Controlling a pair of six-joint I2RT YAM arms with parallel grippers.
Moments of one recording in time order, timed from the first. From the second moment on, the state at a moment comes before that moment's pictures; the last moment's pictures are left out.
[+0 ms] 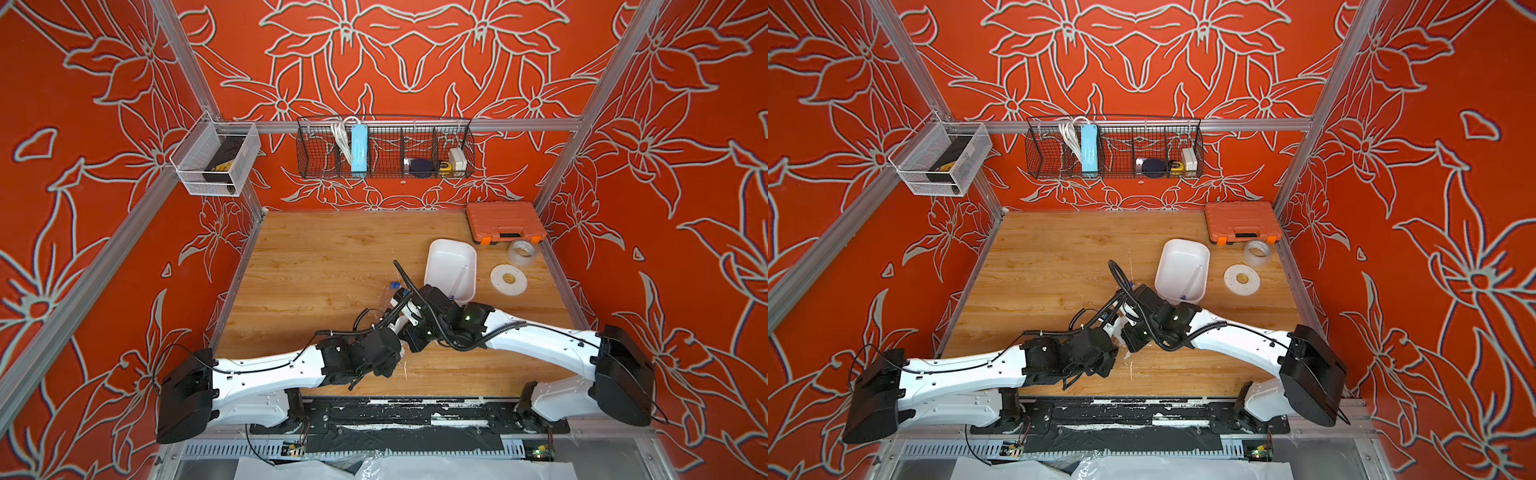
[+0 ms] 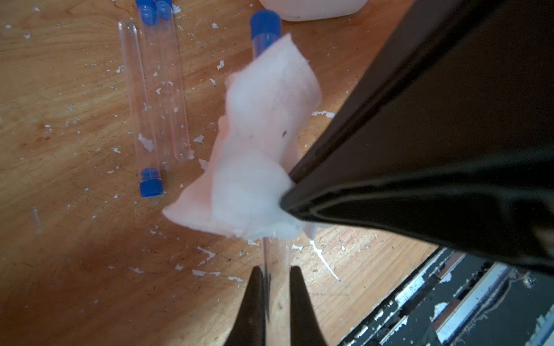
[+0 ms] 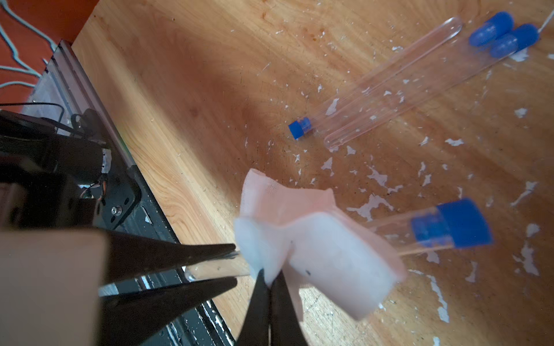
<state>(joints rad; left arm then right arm) -1.13 1.14 0.65 -0.42 -0.27 -0.61 1.01 1.40 0.91 -0.42 -0.21 0.32</state>
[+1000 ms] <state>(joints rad) -1.14 1.09 0.65 -0.47 -0.32 -0.61 0.98 1.44 0.95 -0.45 -0.19 0.27</state>
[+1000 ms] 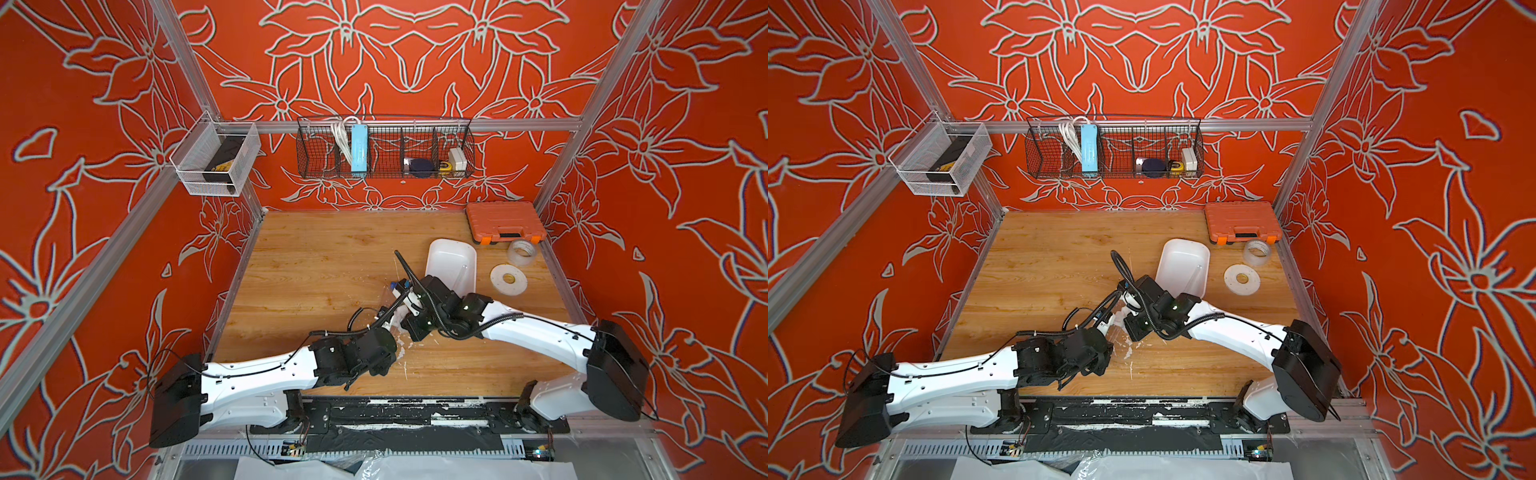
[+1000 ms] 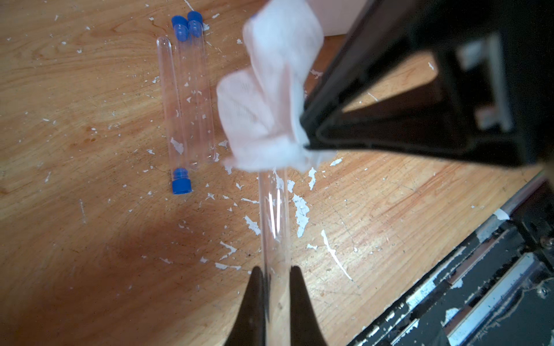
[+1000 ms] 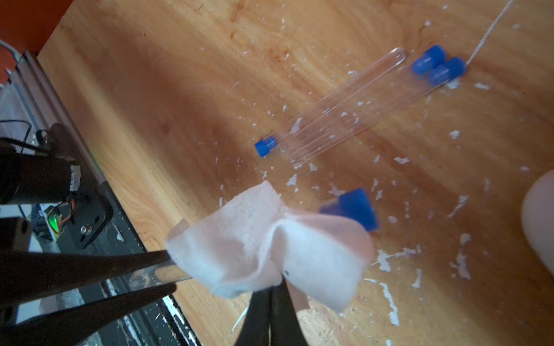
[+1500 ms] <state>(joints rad) -1.14 1.09 0.64 -0.46 -0.33 -0.61 1.00 1.44 0.97 -0.46 -0.14 0.28</state>
